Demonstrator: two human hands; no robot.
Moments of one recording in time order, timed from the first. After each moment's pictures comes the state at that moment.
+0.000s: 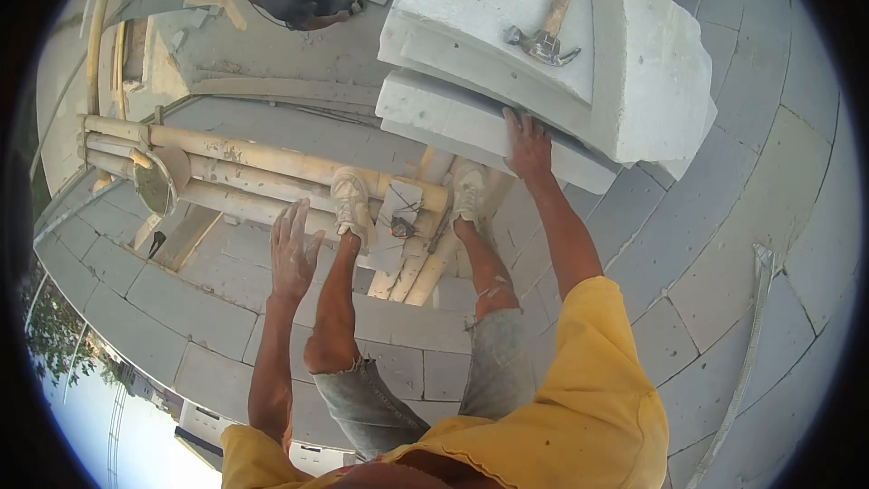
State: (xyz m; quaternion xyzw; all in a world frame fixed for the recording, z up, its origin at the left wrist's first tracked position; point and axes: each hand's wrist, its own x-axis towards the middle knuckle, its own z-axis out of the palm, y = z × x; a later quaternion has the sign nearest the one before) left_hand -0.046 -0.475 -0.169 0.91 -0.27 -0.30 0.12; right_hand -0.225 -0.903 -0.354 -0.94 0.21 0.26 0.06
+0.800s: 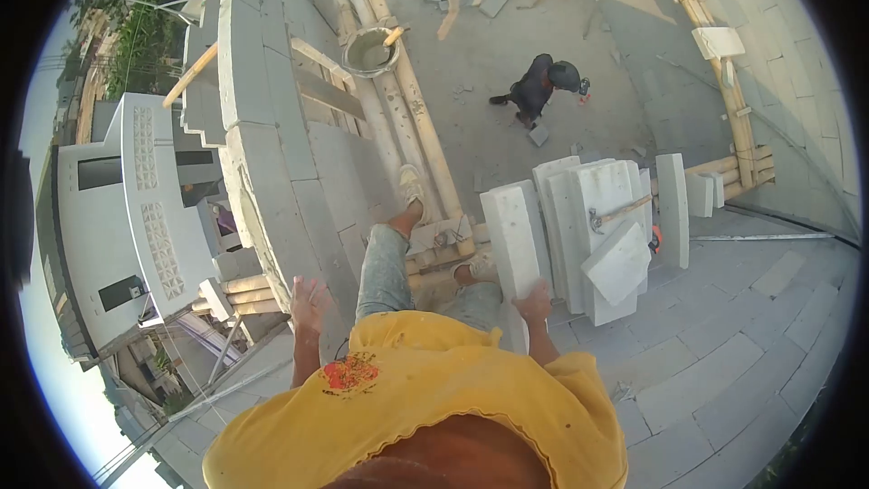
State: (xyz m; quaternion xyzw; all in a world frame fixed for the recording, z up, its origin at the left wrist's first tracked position) left_hand -0.410 -0.289 0.175 0.43 0.64 0.09 0.63; right_hand -0.274 -0.815 0.025 -0.89 0.14 0.41 0.11
